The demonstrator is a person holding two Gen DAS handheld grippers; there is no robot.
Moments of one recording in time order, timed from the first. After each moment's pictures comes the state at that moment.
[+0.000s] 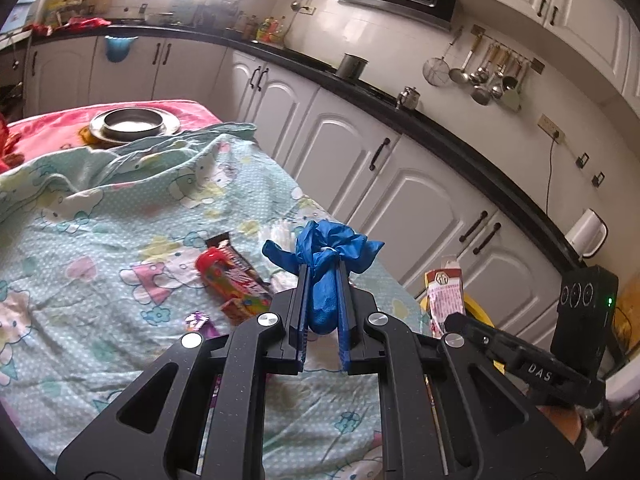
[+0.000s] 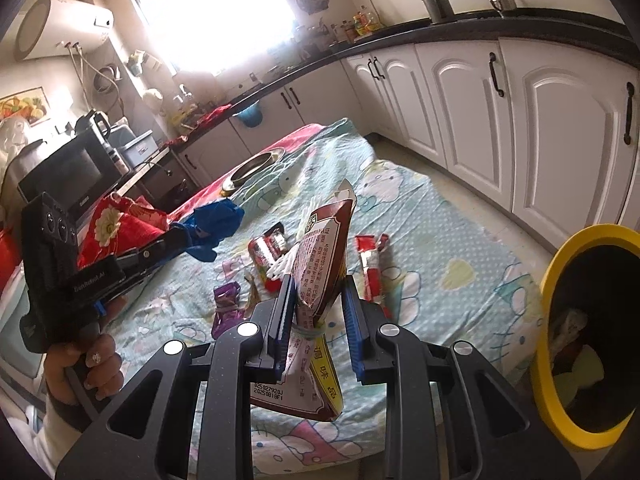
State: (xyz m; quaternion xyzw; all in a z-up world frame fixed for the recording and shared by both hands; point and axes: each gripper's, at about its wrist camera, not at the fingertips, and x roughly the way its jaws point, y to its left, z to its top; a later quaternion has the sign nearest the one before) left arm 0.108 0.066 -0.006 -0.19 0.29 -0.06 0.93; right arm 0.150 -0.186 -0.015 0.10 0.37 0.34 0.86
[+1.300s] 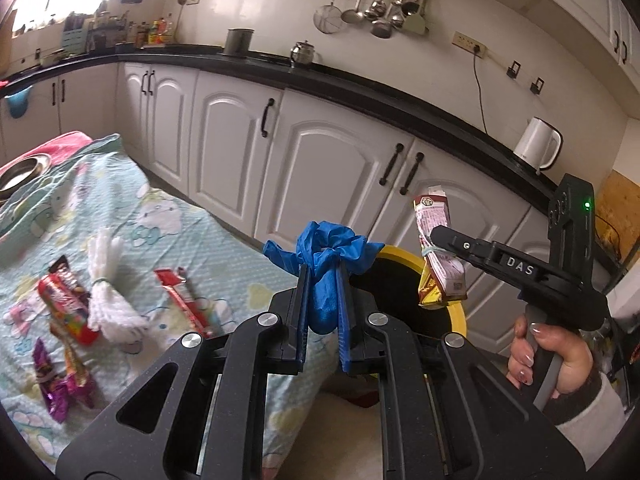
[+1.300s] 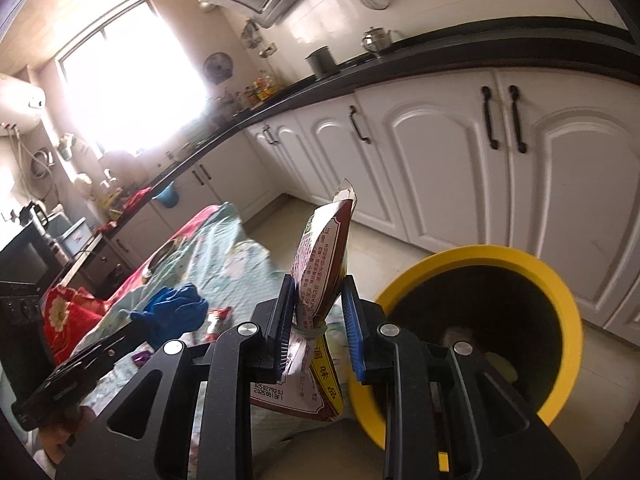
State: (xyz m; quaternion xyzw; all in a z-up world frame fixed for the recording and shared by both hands) left arm 0.143 -0.105 -0.008 -0.08 0.31 -0.19 0.93; right arm 0.170 -0.362 -0.010 0.17 0.31 0.18 0.92
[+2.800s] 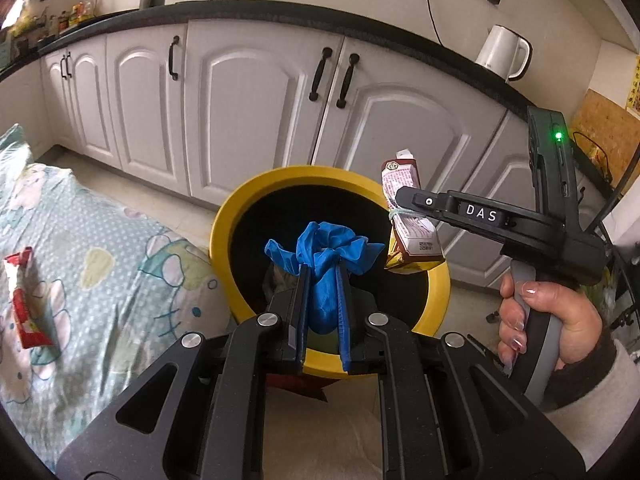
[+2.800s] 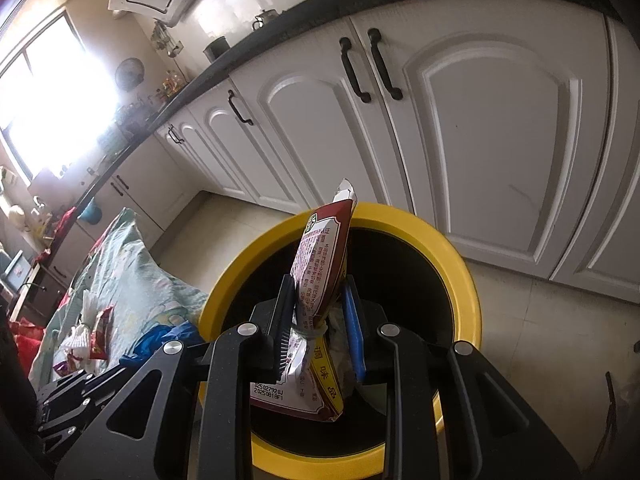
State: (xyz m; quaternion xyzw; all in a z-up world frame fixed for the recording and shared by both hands) left arm 0.179 -0.229 -0.090 -0.01 0.39 -0.28 0.88; right arm 0.183 -0.453 -0.094 0.20 0.37 0.05 0.91
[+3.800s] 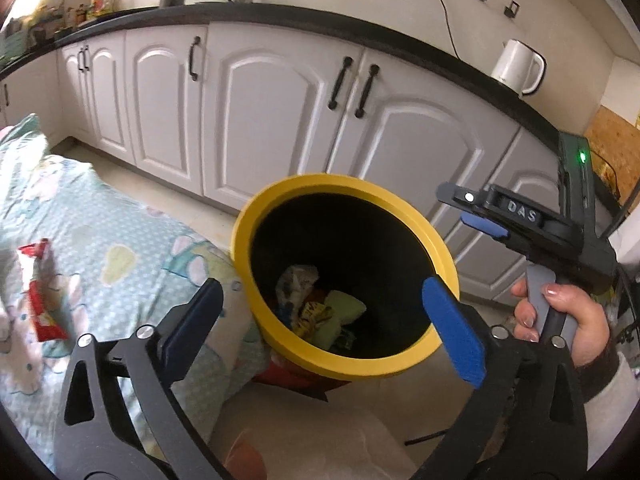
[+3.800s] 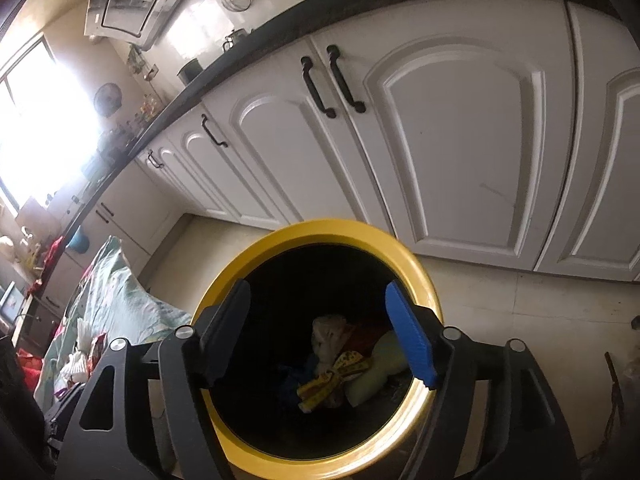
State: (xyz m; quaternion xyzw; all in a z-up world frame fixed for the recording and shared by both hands) left arm 0.180 -0.210 -0.080 -0.03 0.38 -0.25 0.89; right arm 0.171 -0.476 -0.084 0.22 0.35 0.00 0.91
